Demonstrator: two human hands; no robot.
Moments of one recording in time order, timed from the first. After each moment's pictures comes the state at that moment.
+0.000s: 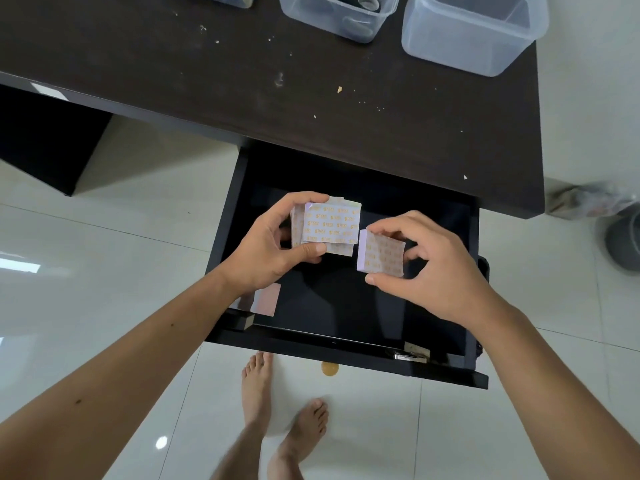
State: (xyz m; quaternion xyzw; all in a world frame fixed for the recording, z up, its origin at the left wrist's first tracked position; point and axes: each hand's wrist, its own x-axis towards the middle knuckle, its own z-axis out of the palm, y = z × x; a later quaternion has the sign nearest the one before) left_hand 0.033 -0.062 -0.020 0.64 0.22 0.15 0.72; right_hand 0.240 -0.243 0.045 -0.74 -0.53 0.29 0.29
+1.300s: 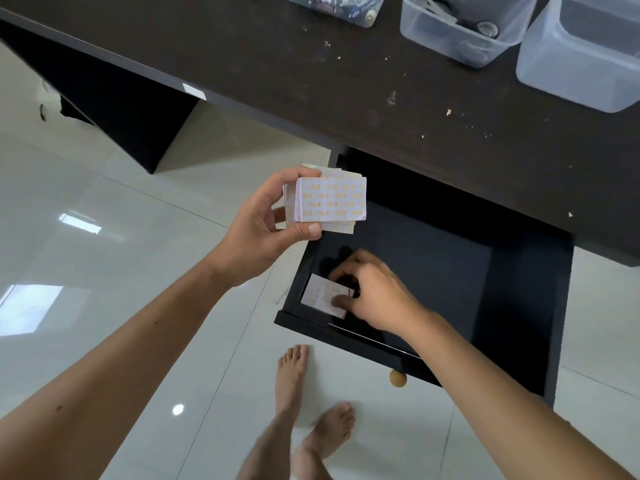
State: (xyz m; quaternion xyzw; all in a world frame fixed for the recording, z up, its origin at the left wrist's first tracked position) left_hand -0.069 -0.007 0.015 0.63 0.30 0.26 0.67; right_hand 0.116 -0.148 -0.024 -0.73 -0.56 0.39 0.07
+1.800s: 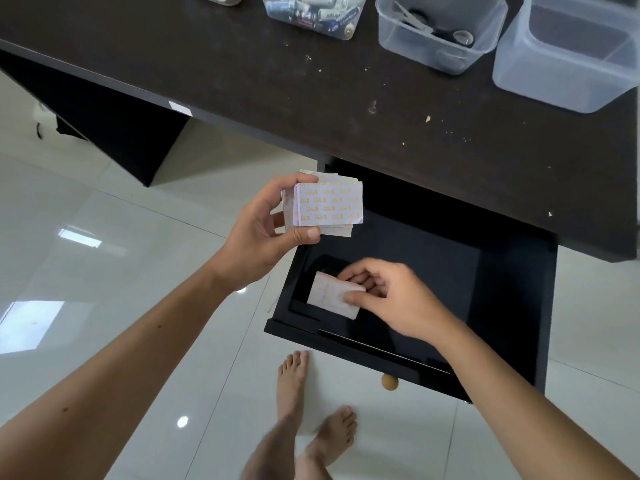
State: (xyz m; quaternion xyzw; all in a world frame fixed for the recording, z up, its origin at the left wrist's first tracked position) left_hand -0.054 -0.007 0.021 0.64 0.30 0.24 0.66; right_hand 0.147 -0.173 0.002 -0.70 -0.45 0.48 0.28
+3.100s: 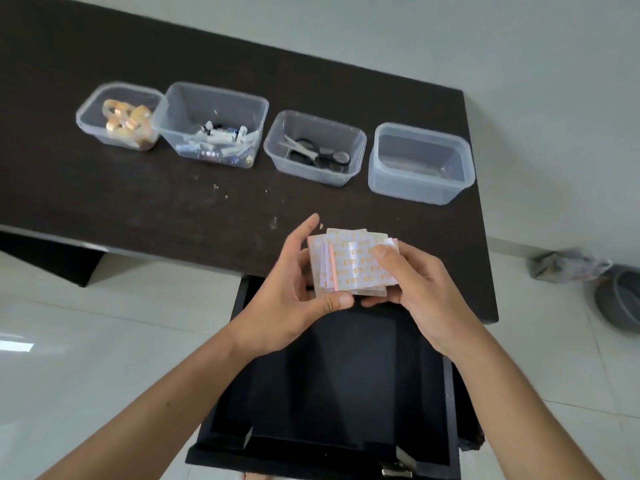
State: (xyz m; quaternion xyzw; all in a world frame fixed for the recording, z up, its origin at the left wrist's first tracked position) left_hand 0.088 -0.024 0.112 0.64 0.21 0.15 0.73; right_hand 0.262 -0.153 0.161 -0.68 -0.29 0.44 0.52
